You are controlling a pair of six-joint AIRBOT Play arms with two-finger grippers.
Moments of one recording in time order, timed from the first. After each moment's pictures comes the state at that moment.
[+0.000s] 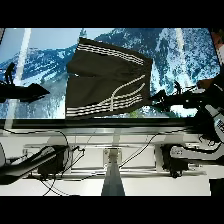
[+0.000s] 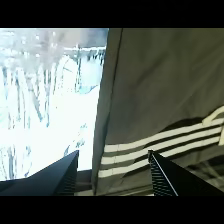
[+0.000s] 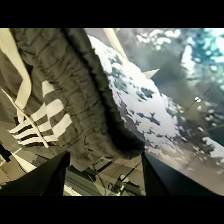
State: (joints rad) left arm 0.53 -1.20 0.92 0.96 -1.36 -1.07; right arm -0.35 -1.43 0.66 -0.63 1.17 1.24
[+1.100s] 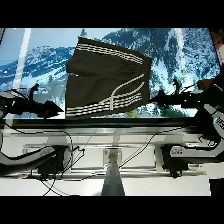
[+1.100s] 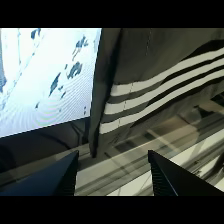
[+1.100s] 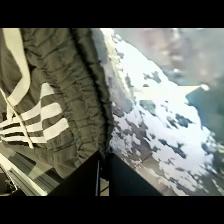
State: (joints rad) left arm 0.54 -1.34 0.69 0.96 -1.40 -0.93; right arm -0.35 -1.48 0.66 -0.56 1.13 0.97
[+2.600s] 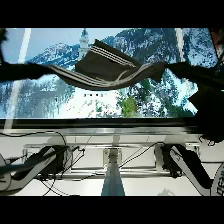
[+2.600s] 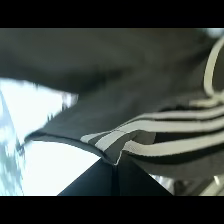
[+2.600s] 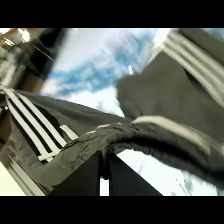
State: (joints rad) left arm 0.41 -1.01 1.14 0.56 -1.37 -0.73; right arm -0.33 -0.84 0.95 -0.28 1.27 0.85
